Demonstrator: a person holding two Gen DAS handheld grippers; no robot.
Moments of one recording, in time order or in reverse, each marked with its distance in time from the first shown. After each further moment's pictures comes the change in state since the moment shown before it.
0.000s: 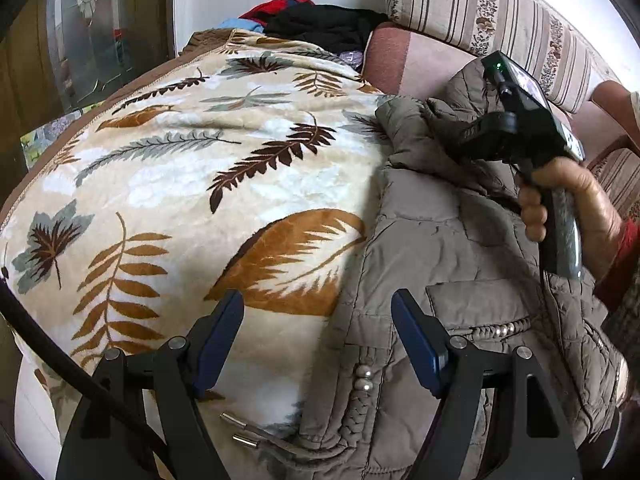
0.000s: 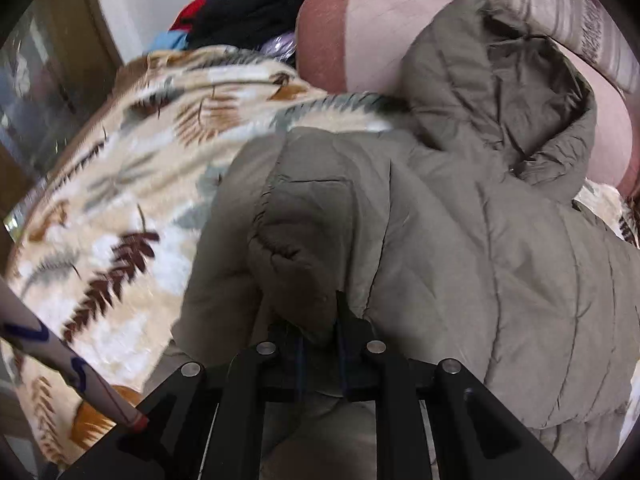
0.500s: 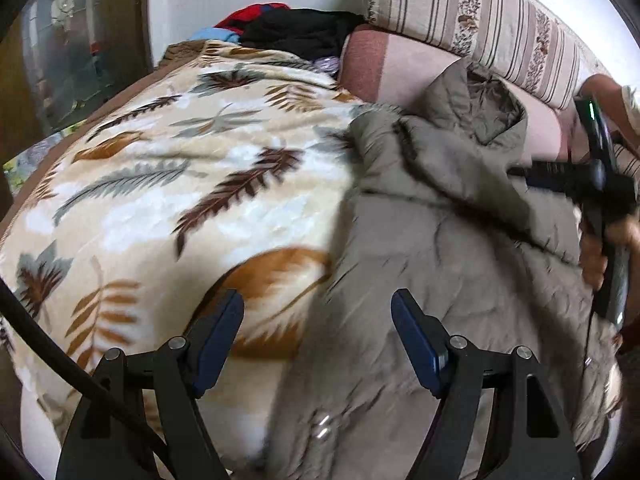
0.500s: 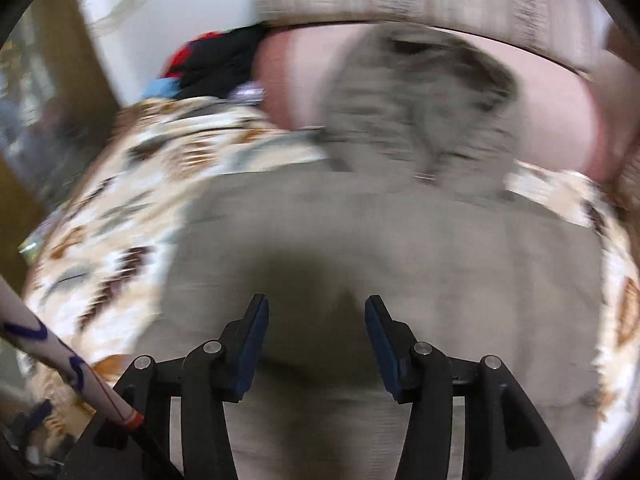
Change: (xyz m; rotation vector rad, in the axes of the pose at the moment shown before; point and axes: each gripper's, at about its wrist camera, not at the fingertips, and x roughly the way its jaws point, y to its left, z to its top) left arm 0.008 -0.032 0.046 0.049 0.000 -0.048; right arm -0.076 -0.121 -0.030 0.119 -0.100 0.005
